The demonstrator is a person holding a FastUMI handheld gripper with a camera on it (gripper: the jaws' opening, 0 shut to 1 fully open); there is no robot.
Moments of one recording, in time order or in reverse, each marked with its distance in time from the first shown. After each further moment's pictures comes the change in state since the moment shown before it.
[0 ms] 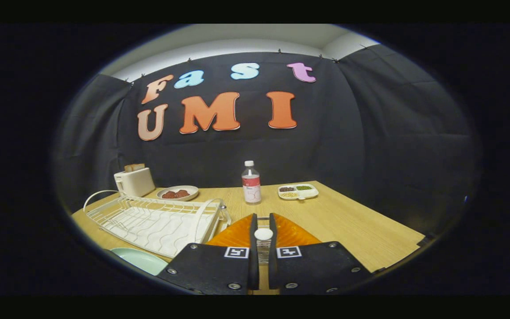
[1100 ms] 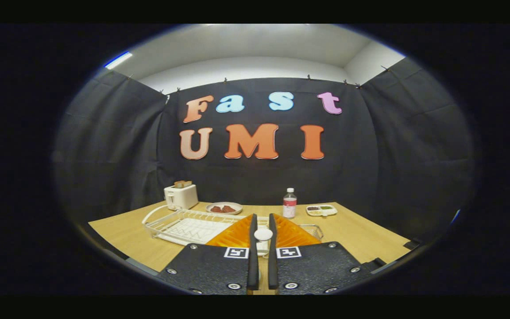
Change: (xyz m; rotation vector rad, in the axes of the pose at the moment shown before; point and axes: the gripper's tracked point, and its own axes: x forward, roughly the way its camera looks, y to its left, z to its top) arm -0.165 0.122 0.056 -0.033 -0.128 0.206
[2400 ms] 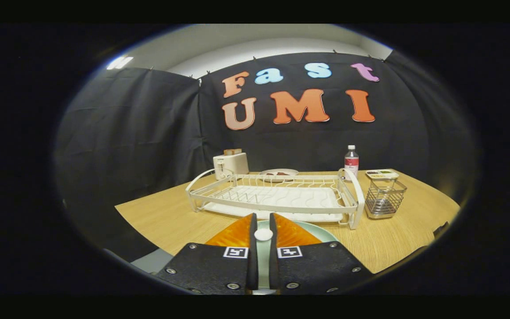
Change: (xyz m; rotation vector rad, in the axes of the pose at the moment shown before) arm 0.012 0.092 -0.137 0.046 0.203 0.250
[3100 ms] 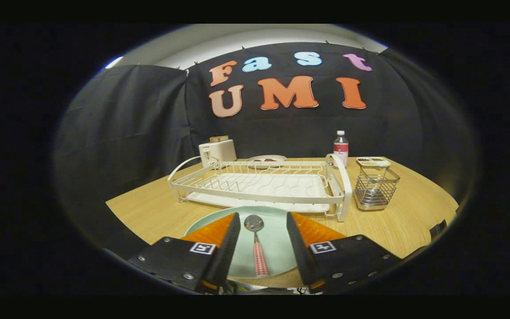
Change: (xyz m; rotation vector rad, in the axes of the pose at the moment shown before) arm 0.003 -0.036 -0.004 0.037 0.074 -0.073
